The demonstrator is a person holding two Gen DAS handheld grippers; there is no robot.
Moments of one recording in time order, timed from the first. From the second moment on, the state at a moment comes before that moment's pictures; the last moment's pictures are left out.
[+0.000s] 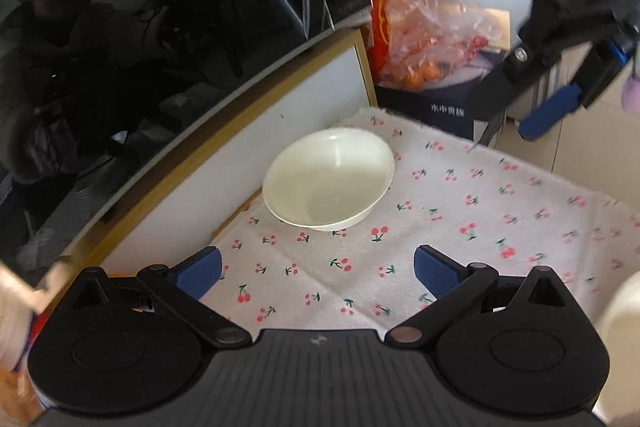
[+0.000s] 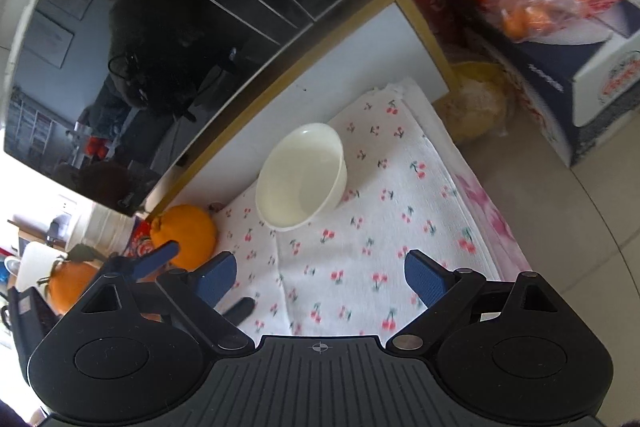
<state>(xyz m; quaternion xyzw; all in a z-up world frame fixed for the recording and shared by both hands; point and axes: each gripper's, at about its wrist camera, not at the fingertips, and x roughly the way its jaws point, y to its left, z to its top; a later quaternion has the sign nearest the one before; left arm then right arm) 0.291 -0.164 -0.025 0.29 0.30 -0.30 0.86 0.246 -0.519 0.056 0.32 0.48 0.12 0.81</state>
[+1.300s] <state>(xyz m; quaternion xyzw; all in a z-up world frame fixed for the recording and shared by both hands) 0.352 -0.183 -0.090 0.23 0.24 -0.35 0.87 0.326 -0.496 -0.023 0.33 0.41 0.17 0.84</state>
